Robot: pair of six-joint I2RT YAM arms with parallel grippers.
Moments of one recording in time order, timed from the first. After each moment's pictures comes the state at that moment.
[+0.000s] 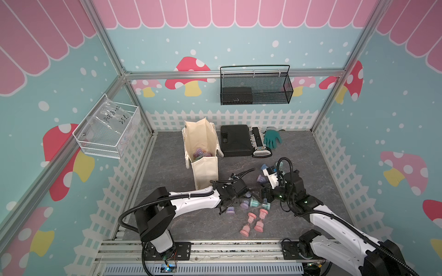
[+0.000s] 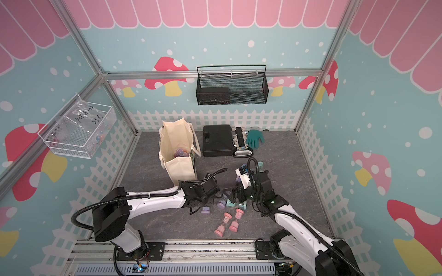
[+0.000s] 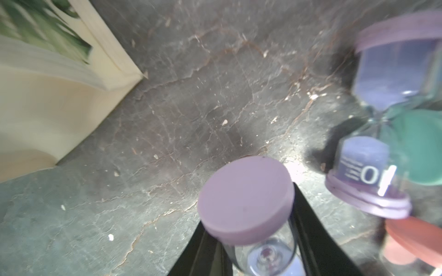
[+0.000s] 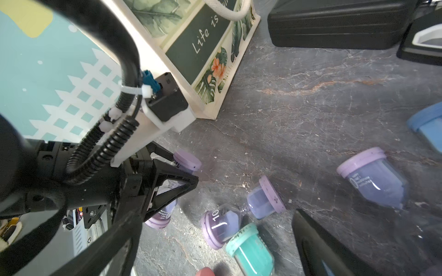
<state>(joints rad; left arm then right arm) -1.01 1.64 1.05 -0.62 -0.27 -0.92 0.46 0.96 0.46 -0.03 -0.50 0.26</state>
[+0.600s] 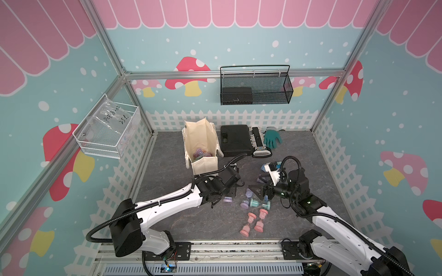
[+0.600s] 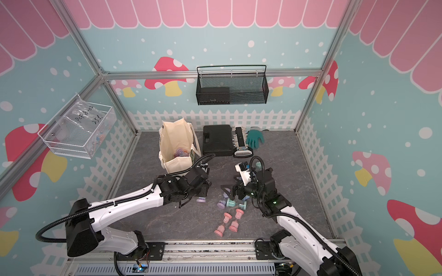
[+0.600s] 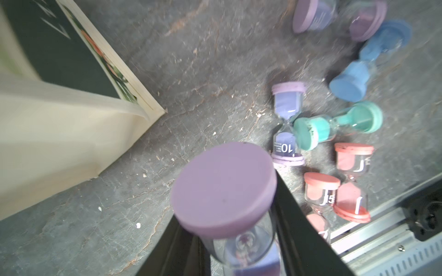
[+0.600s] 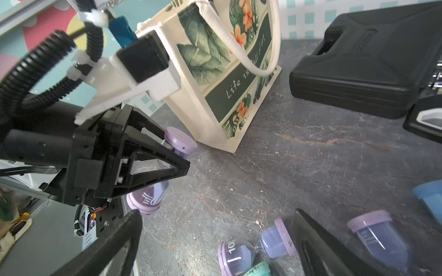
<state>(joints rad) -0.95 1.40 1.12 -0.67 -0.27 -0.72 0.46 0.91 0.50 0.07 -0.56 0.24</state>
